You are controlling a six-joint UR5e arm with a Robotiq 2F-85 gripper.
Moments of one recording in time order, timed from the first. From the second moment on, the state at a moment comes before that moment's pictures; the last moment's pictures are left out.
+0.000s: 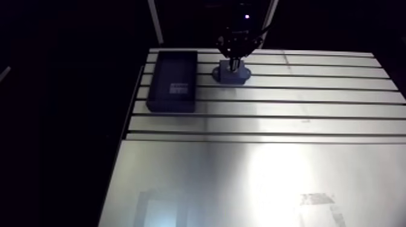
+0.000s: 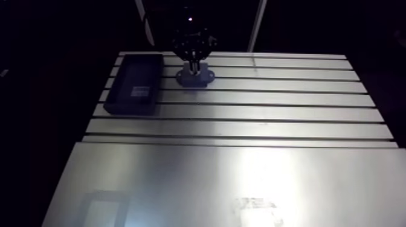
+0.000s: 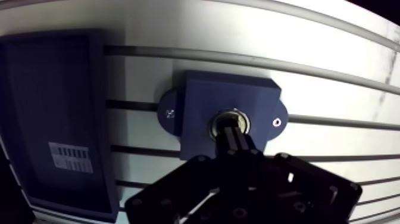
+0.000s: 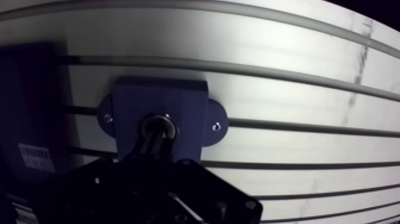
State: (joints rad) arm -0.01 -1.01 1.62 -2.08 -1.59 -1.68
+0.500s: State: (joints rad) arm -0.01 -1.04 1.62 -2.06 -1.60 -1.68
